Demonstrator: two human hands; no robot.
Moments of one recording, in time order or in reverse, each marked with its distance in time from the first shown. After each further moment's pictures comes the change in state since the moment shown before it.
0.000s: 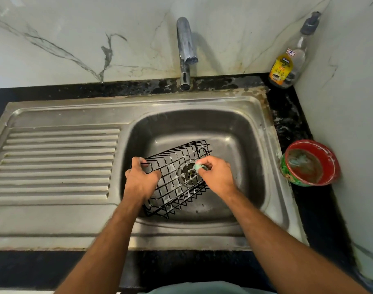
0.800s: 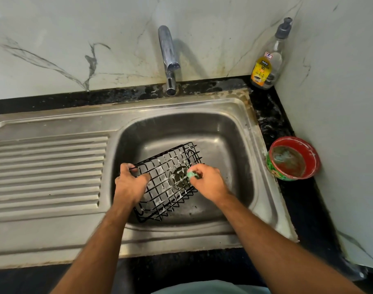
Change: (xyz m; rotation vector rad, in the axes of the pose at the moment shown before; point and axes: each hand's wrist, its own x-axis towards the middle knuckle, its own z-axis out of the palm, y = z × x) left_hand 0.007 -0.001 0.002 -0.022 0.010 -0.010; right_hand -0.014 0.010 -0.006 -0.163 -0.130 -0.051
